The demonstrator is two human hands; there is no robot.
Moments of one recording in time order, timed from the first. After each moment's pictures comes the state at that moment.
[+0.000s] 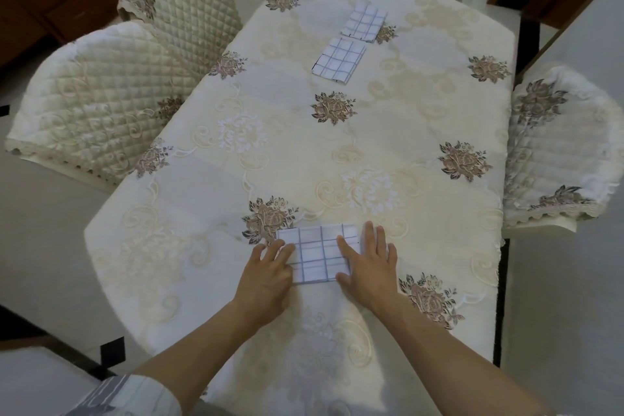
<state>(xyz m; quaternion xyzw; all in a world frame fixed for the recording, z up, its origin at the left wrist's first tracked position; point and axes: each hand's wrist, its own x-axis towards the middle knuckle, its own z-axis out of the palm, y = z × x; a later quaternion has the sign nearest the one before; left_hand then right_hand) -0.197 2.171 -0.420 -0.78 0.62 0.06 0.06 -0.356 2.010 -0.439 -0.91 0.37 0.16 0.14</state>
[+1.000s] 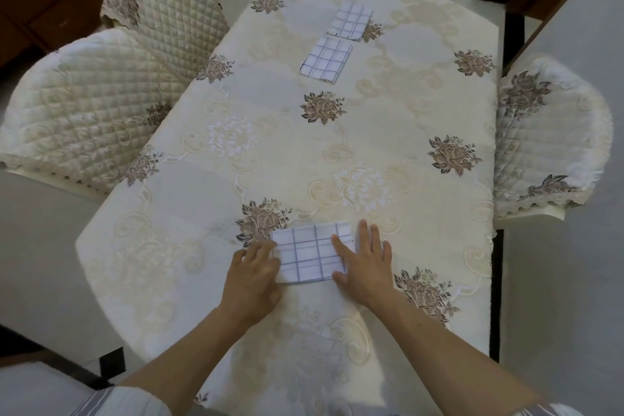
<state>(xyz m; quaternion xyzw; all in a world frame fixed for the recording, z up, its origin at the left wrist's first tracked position) -0.187 2.179 -0.426 -0.82 0.56 0.07 -0.03 -0.359 2.009 -0.440 -0.90 0.37 0.16 0.15</state>
